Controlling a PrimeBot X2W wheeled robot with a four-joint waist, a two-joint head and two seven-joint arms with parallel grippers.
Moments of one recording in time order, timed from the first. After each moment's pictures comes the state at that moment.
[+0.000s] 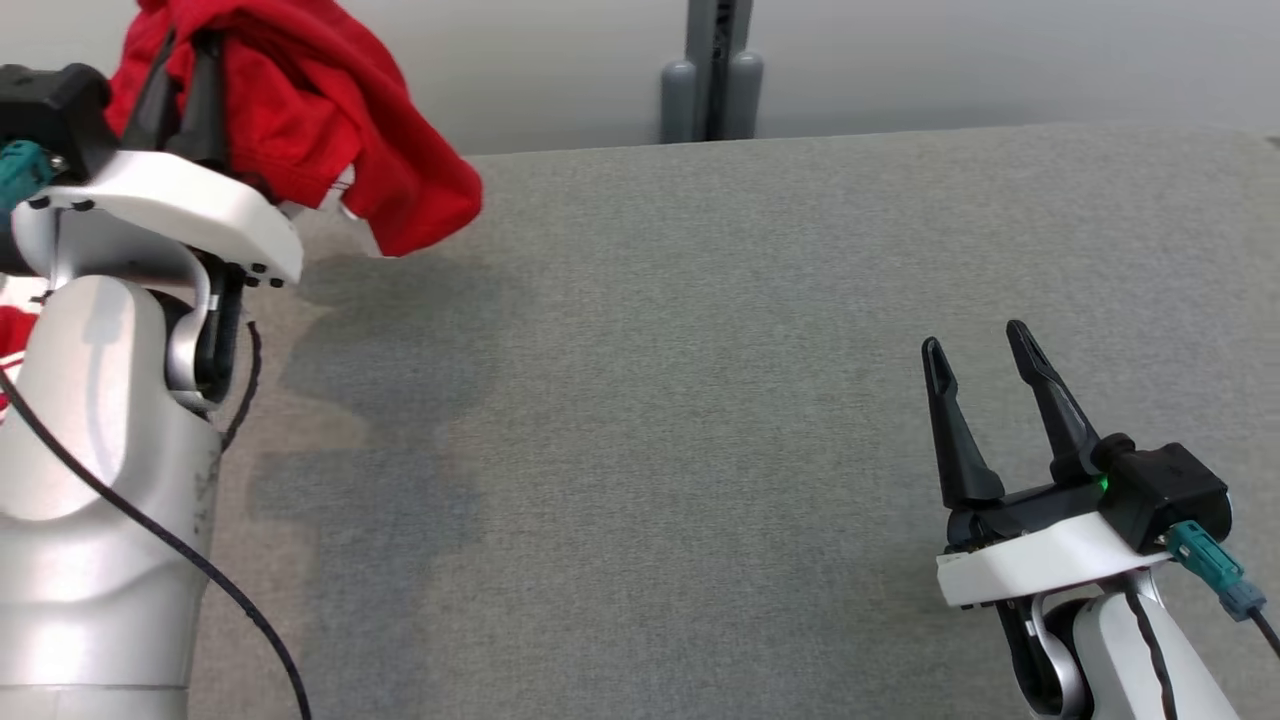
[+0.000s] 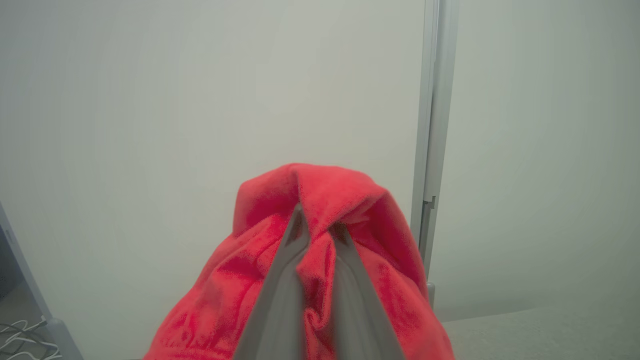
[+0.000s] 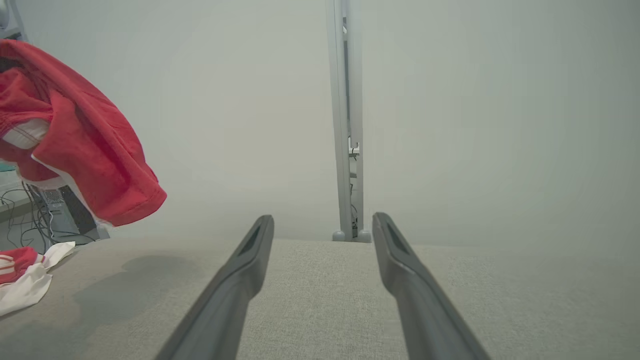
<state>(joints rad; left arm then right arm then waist) -0.78 0.22 -0.11 0.48 -0.30 -0.05 -0.08 -0.22 -0.07 0.19 0.13 0.21 0.13 -0.26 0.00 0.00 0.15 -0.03</state>
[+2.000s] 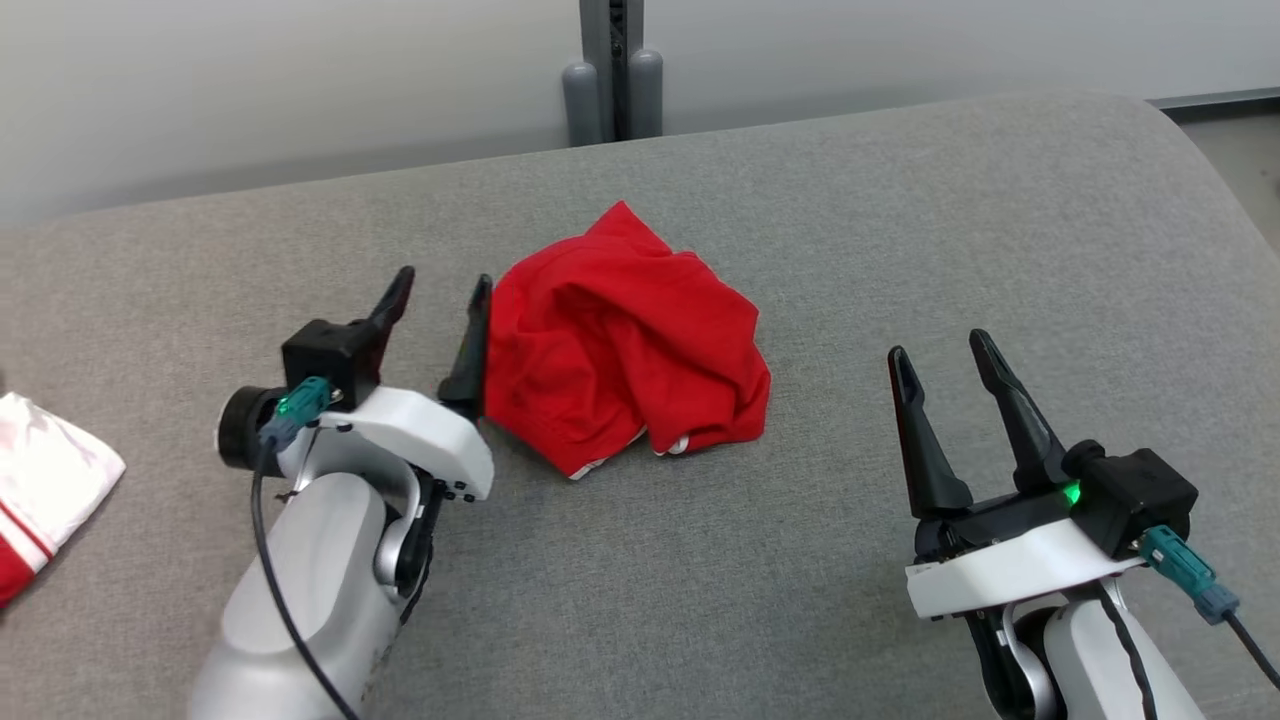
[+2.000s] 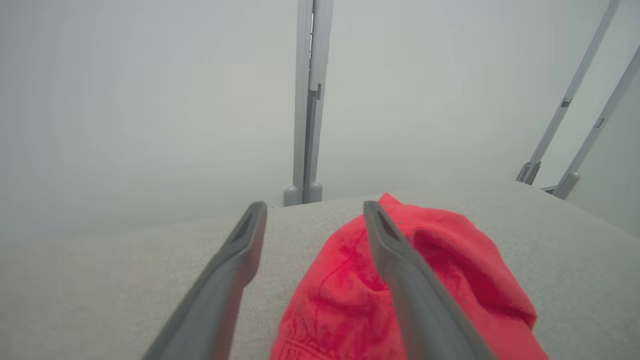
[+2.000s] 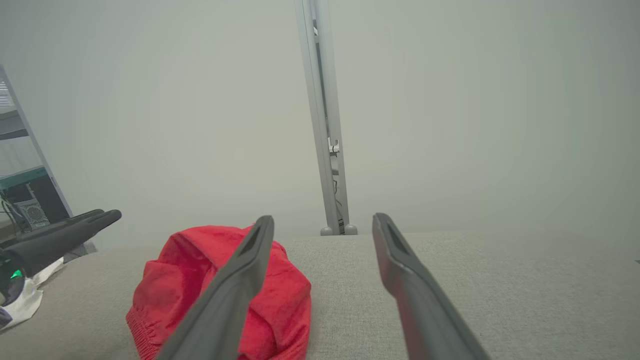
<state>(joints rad) -0.60 0.07 -0.35 0.69 -0.38 -0.02 -0.25 -0.23 -0.05 0.22 0.13 0.26 0.13 -0.26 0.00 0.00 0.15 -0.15</state>
